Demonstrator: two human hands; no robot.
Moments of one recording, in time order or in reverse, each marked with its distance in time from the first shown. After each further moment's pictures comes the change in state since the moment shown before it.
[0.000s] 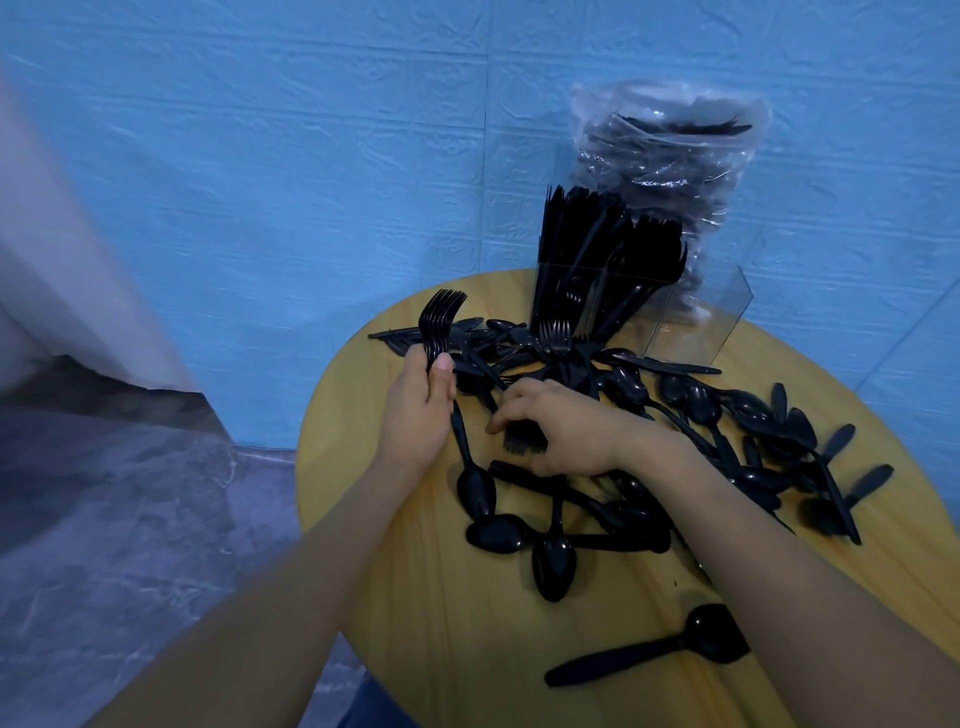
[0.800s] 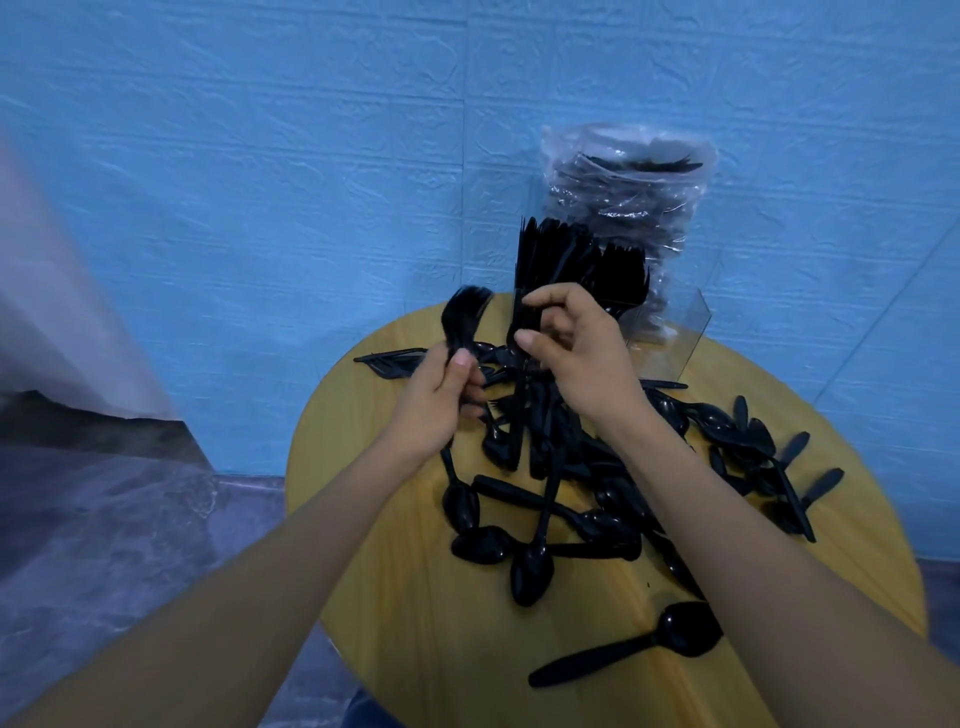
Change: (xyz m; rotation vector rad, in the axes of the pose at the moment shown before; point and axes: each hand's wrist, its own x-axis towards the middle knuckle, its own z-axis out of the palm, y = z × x) left_hand 0.011 0.048 0.002 -0.296 -0.222 -0.144; right_hand -0.014 -0.010 -0.035 0.791 0.893 -0.066
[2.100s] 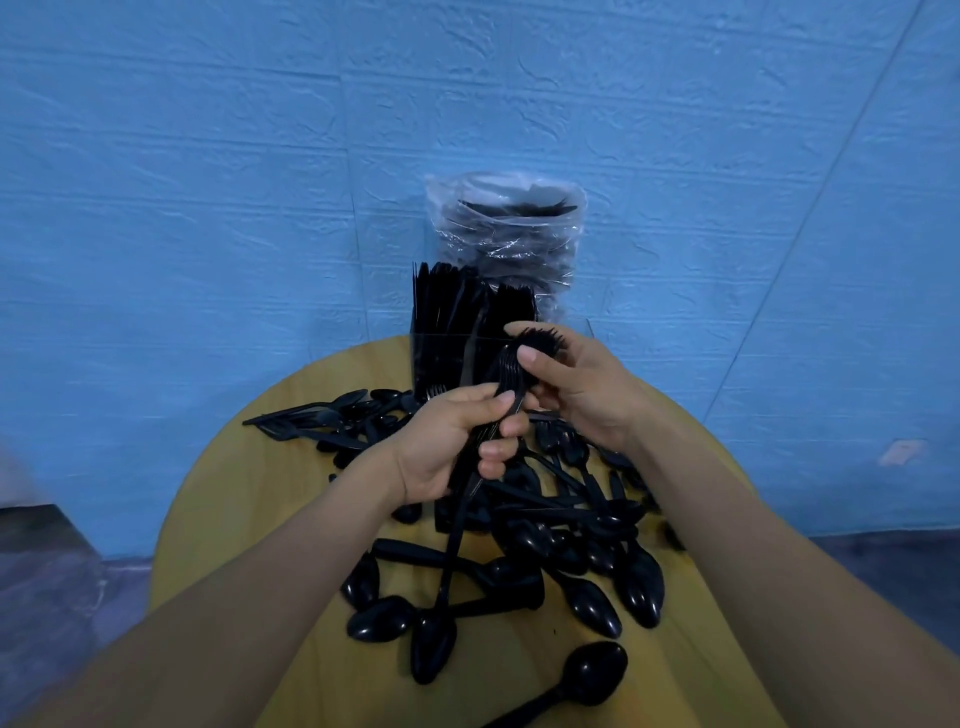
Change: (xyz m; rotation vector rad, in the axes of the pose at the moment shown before) left_hand 0.018 0.049 0.080 -0.555 -0.719 -0.356; right_hand 0.002 0.012 -0.097 0.417 -0.082 0.335
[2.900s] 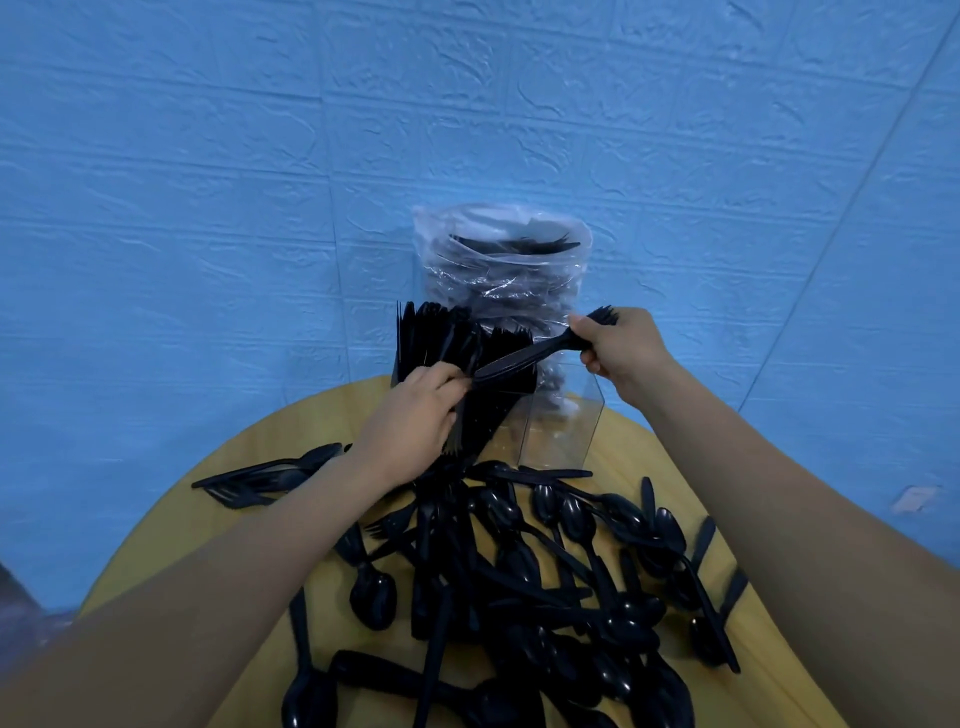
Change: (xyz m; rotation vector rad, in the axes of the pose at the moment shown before) left_hand 0.080 0.014 -0.095 1.758 0.428 0.478; right_hand 0.107 -0.018 -0.070 -0.360 0.533 0.055
